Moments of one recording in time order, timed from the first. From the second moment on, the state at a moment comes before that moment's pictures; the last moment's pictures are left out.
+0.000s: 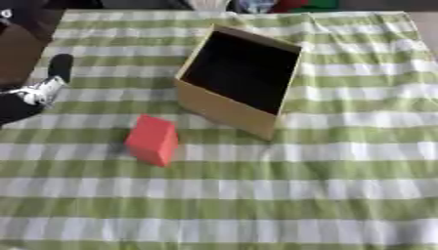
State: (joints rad) left arm -0.35 0.80 -0.07 -1.98 -0.26 -0.24 0.07; right arm -0.45 -0.44 -0.03 -1.98 -0.10 -0.03 -0.28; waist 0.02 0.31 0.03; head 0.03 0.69
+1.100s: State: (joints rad) left arm -0.55 0.97 -0.37 -1.99 -0.25 -0.04 -0.28; right arm -0.45 -0.44 -0.01 -1.98 -0.10 -0.02 -0.26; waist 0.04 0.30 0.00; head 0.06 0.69
